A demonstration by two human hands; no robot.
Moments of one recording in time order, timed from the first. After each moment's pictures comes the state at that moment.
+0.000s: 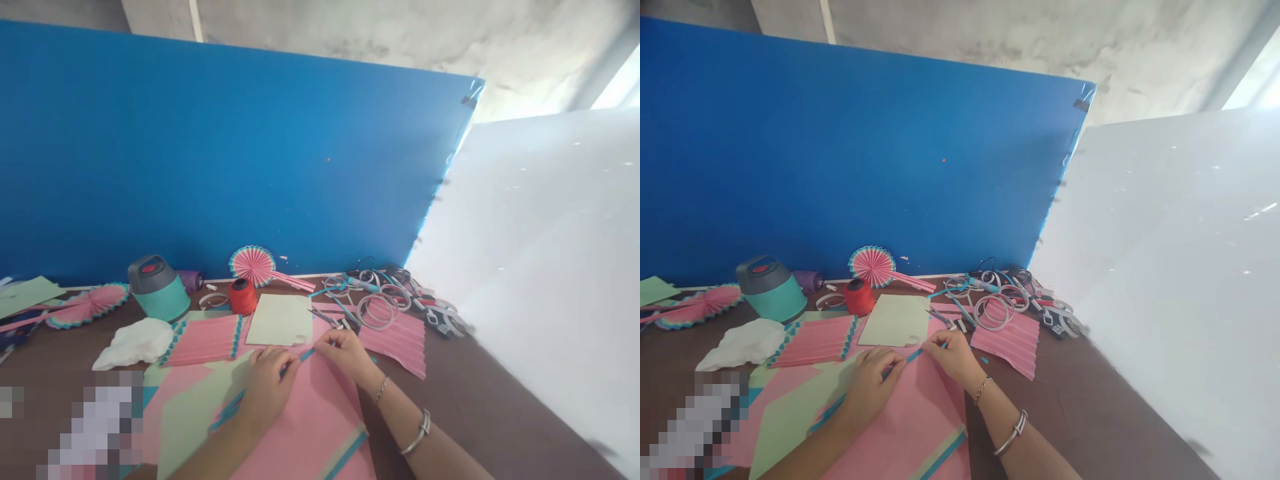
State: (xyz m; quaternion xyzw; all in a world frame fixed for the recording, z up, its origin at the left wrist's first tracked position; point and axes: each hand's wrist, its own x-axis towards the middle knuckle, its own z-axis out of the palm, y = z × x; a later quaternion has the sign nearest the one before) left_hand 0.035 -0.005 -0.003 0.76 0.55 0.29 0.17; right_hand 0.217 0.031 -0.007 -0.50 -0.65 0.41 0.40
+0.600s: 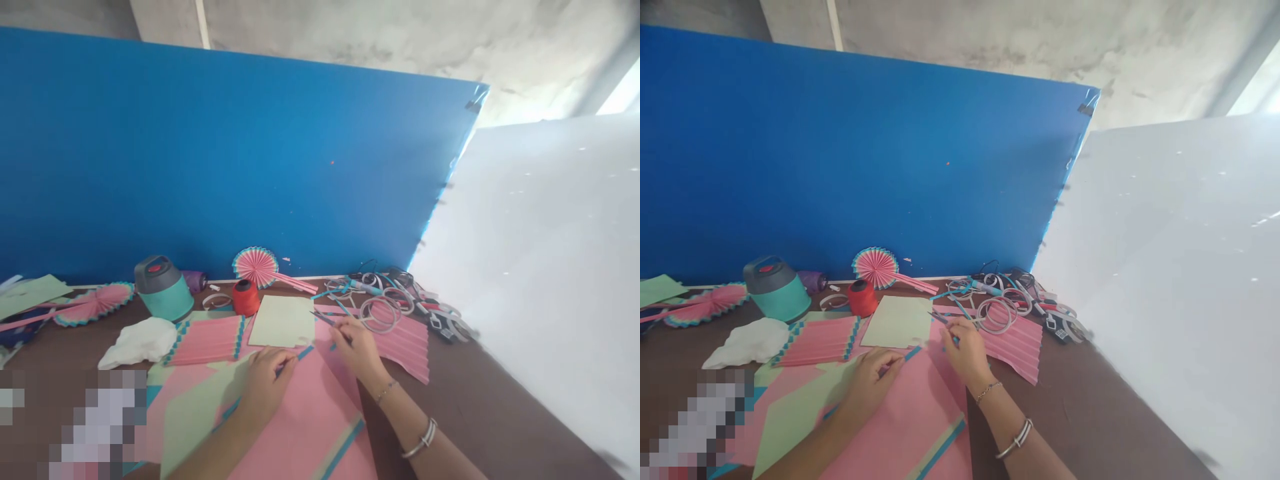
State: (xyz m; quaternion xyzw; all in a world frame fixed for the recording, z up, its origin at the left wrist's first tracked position) left_hand 0.025 0.002 -0.015 0.73 0.55 0.34 0.22; right_hand 0.232 0.036 -0.005 -0.54 -0.71 0.17 0.42
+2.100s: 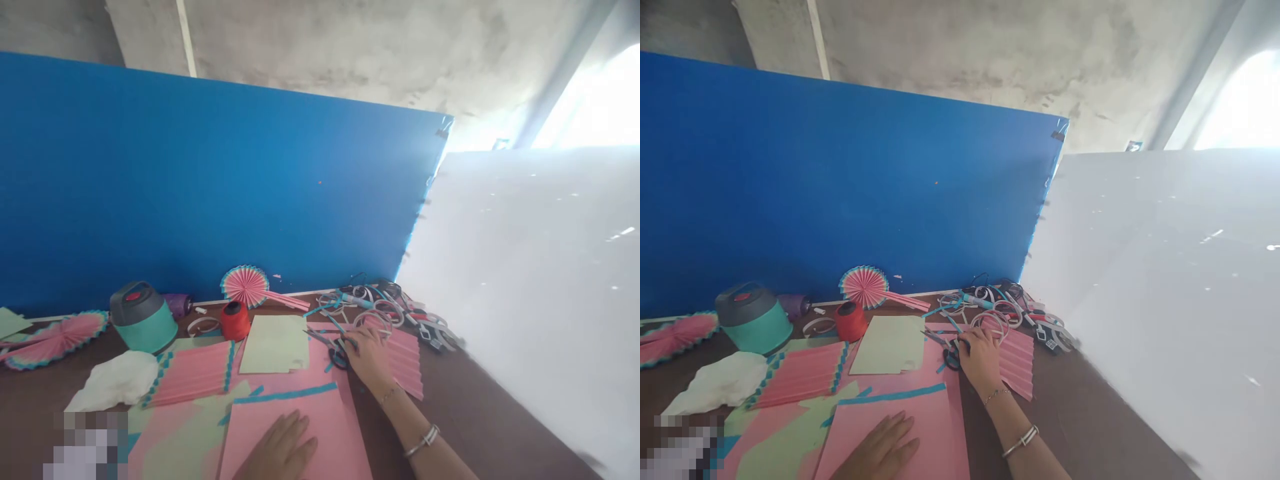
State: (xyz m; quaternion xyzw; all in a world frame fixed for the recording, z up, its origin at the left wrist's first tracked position) left_hand 0.009 -0.019 -0.067 0.94 0.22 0.24 -0.10; right_hand 0.272 0.054 -0.017 -0.65 -0.67 0.01 0.35
